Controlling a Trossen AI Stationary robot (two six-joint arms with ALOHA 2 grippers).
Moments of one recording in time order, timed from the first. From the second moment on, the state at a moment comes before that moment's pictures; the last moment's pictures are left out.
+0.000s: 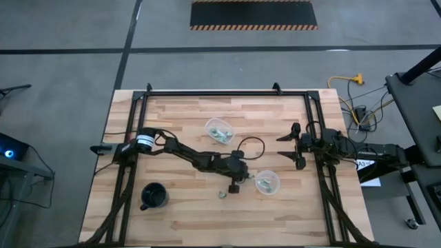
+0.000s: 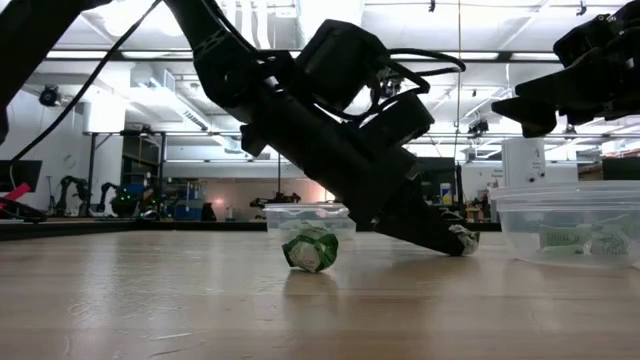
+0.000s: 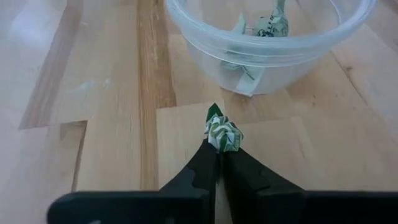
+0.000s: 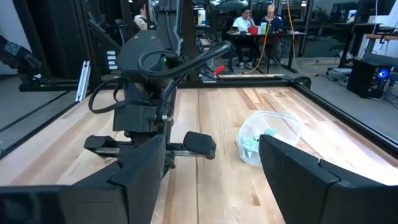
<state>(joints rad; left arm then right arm) -0.12 2.19 1.28 0.34 -0.01 0.03 -0.12 0.09 0.01 0.03 -0.13 0.05</state>
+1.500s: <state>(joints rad) -0.20 2.10 1.37 0.39 -0.08 0.08 -0.12 0.09 0.01 0.03 -0.13 0.05</state>
